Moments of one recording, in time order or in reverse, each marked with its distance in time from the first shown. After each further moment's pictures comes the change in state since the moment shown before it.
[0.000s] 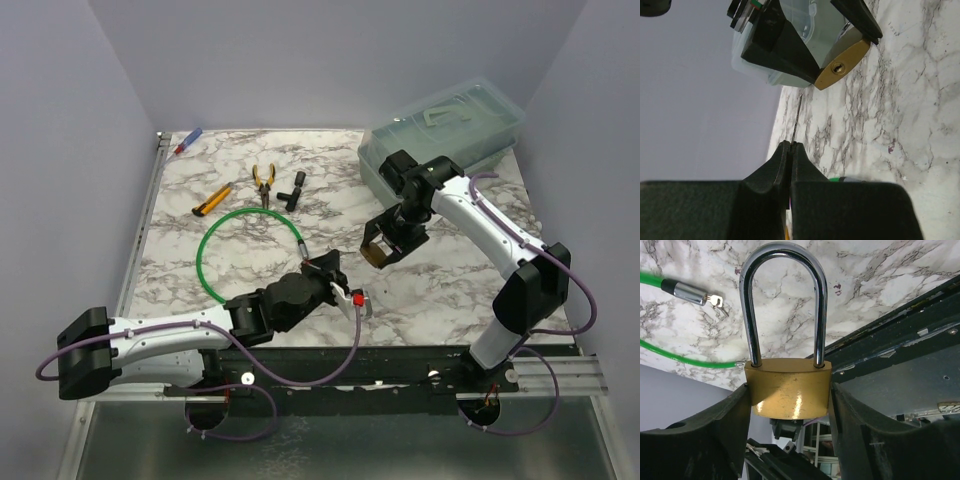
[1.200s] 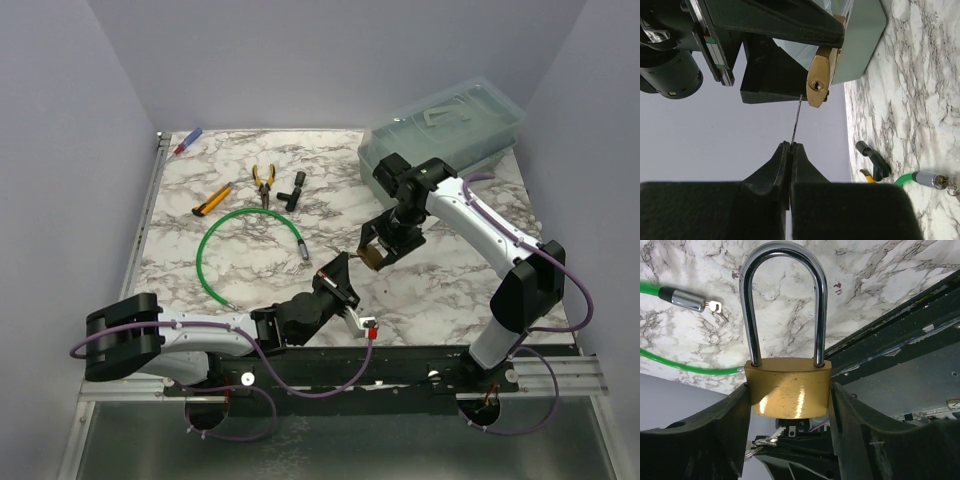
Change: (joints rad) left arm -0.091 0.211 -0.136 0.433 -0.139 0.596; right arm 0.028 0.017 0.001 0.000 0.016 0.061
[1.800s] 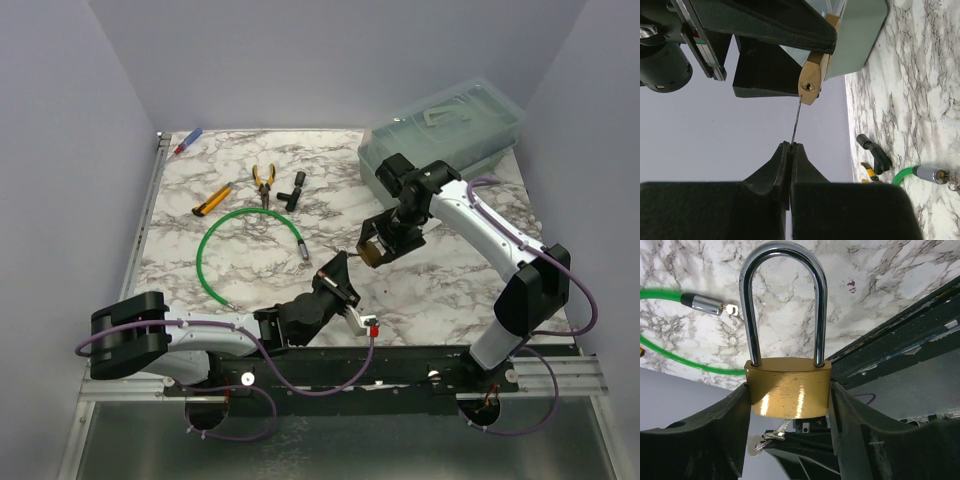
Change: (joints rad) left arm -0.001 0.034 0.000 0.031 -0.046 0.010; right arm 0.000 -0.026 -0.037 0.050 -0.002 0.089
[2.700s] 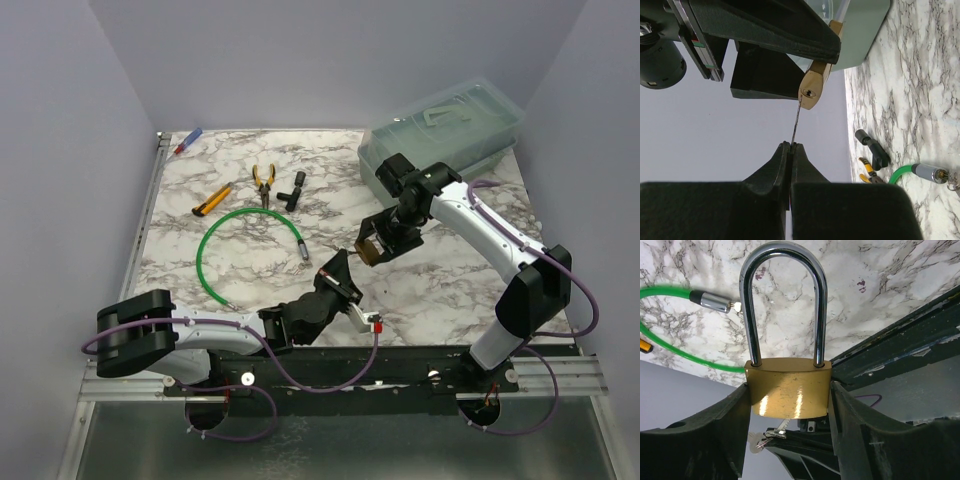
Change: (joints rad) left arm 0.000 0.039 0.024 0.013 -0.040 -0.015; right arm 0.000 -0.016 -0.021 0.050 -0.008 0.015
